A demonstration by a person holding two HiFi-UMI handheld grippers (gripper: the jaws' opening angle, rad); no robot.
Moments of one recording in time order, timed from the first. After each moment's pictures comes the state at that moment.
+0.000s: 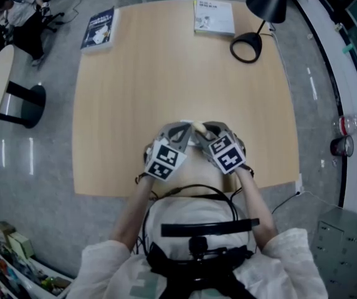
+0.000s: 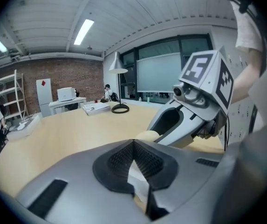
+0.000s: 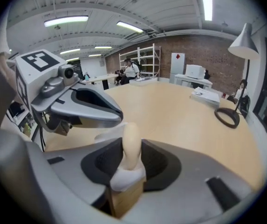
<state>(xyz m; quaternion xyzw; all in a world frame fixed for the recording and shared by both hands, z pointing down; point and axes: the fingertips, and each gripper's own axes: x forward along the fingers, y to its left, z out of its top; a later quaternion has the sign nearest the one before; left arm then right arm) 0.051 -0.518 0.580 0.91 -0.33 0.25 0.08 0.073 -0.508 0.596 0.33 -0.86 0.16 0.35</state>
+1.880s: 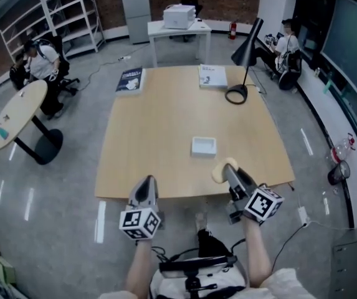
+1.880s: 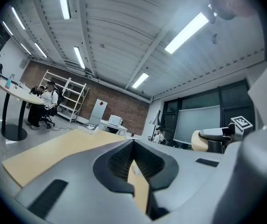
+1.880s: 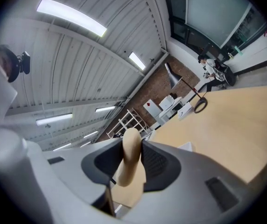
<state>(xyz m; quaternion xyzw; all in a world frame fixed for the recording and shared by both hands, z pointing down) -0.157 -0.276 0.460 0.80 -0.58 -0.08 0.13 0.102 -0.280 0.402 0.44 -0.83 0.28 -0.18</state>
